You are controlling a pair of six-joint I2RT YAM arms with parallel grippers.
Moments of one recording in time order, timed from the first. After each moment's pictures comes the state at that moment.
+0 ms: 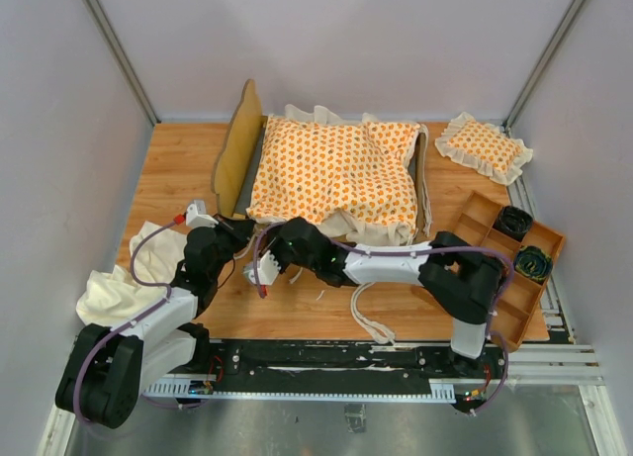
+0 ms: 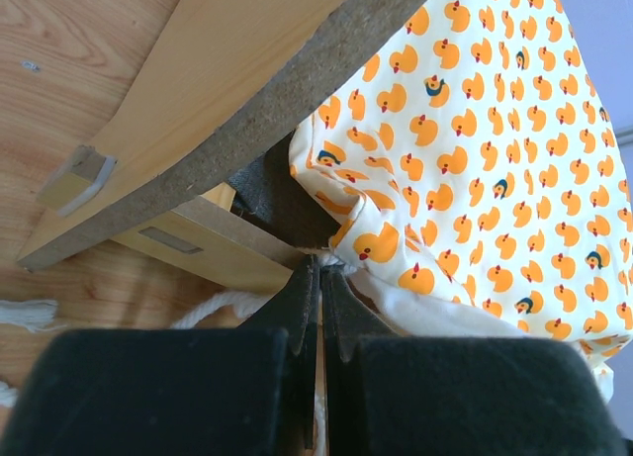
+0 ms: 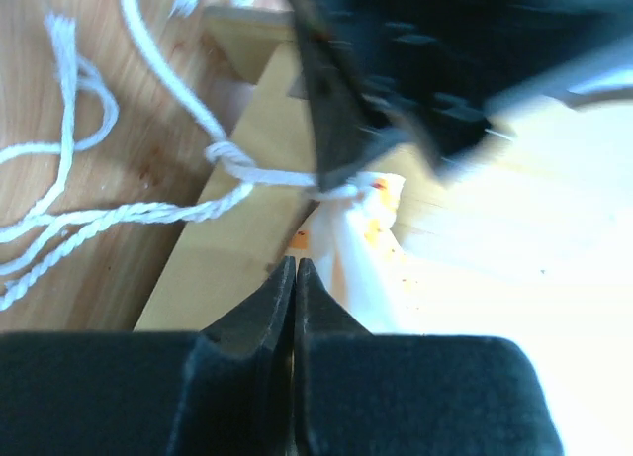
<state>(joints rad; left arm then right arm) -0.28 0.99 0.20 0.58 -0.10 -0.88 1.11 1.88 1.11 0.31 0.08 -1.51</state>
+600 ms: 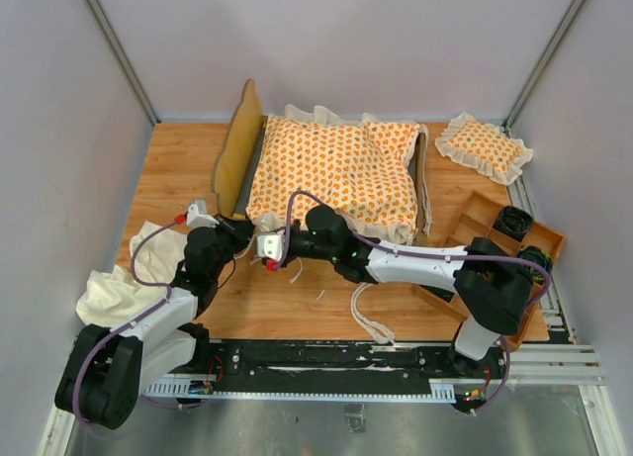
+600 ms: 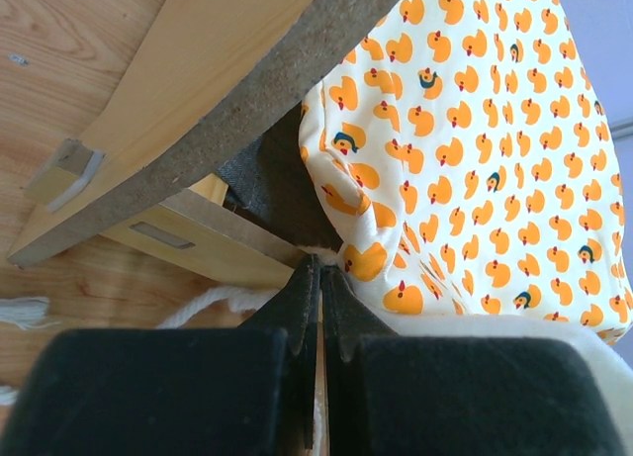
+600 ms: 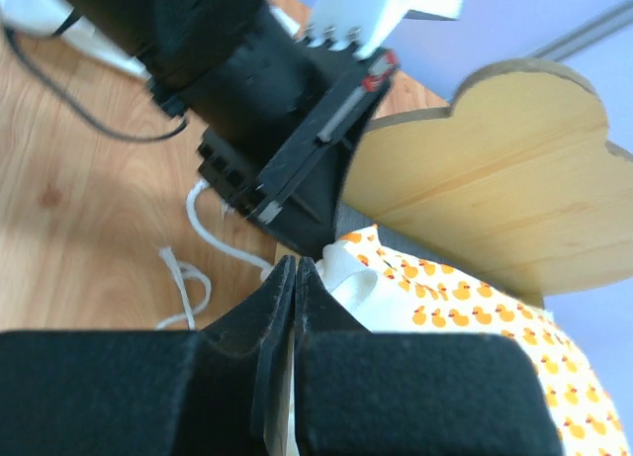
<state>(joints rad) -0.28 0.99 0.20 0.58 -0.09 -0.88 1.06 1.66 1.01 0.41 -0.30 -0.87</state>
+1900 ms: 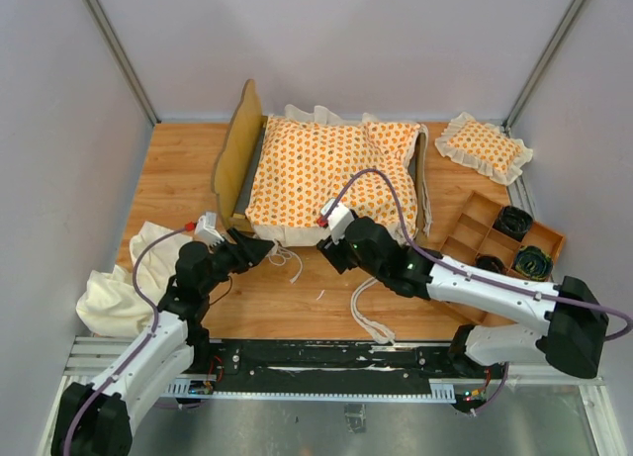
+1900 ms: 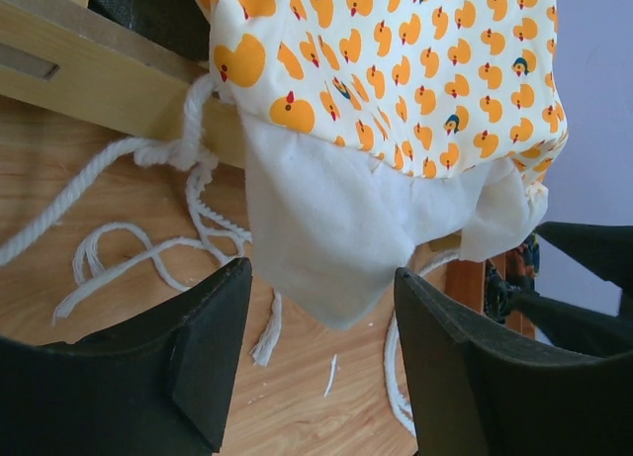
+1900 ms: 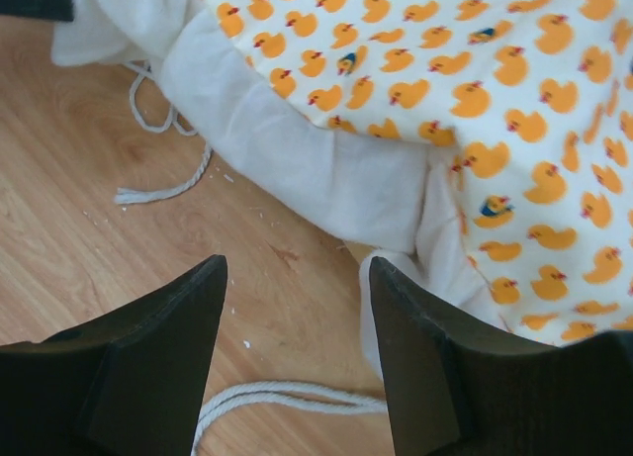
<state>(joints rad) -0.29 0.66 0.15 0.27 0.23 -0.85 1.05 1.21 0.86 -0.18 0.34 -0.01</state>
